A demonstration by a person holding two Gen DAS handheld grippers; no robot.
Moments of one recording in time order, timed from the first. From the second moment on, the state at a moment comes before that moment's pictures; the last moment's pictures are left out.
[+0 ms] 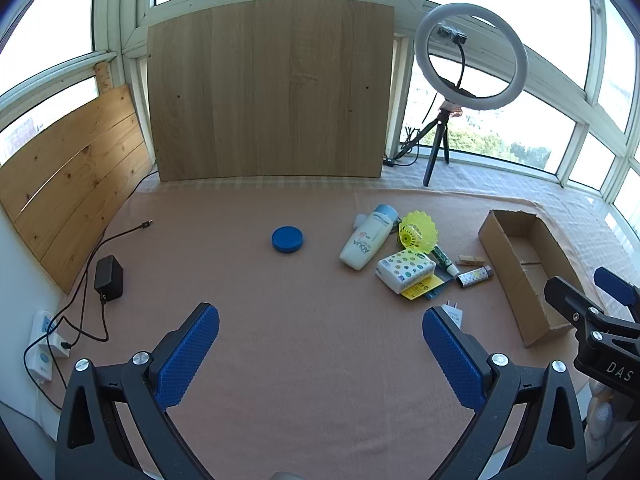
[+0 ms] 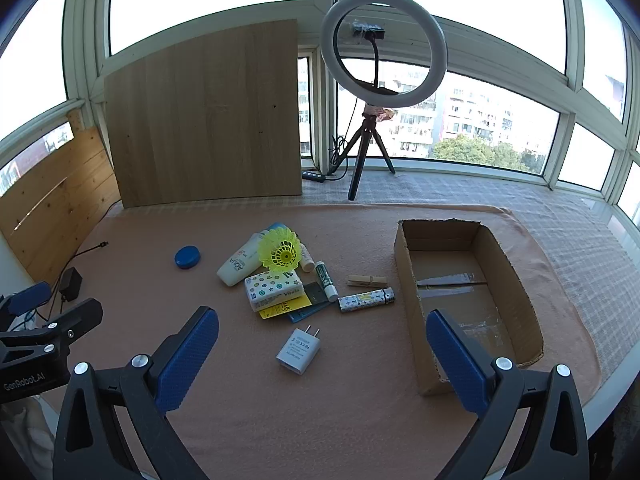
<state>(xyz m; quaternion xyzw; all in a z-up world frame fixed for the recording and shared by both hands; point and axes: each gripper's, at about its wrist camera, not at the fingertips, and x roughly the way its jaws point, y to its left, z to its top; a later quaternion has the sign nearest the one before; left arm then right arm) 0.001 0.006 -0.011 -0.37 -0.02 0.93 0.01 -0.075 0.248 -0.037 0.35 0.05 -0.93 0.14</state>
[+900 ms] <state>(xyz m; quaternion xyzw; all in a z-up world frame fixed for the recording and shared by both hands) -0.011 0.011 -0.010 -0.38 -0.02 0.92 0.02 -0.082 0.248 -0.042 0.36 0.05 -0.92 0.14</state>
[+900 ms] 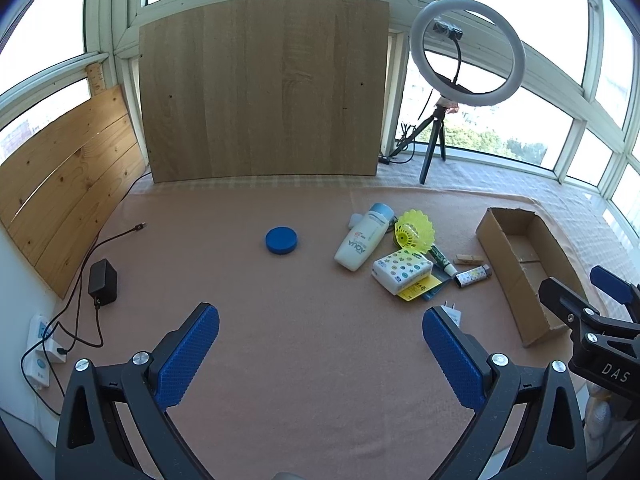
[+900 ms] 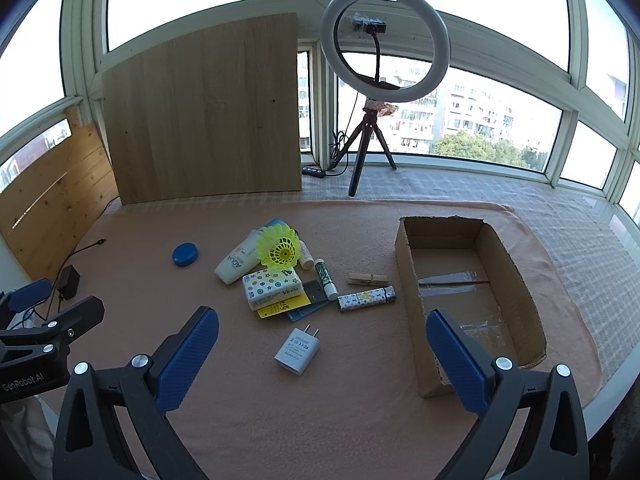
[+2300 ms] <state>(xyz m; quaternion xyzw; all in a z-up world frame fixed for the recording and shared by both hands) -0.013 0.018 -0.018 -0.38 -0.02 0.92 0.02 -0.082 0.243 -0.045 0.37 0.04 -0.92 0.14</state>
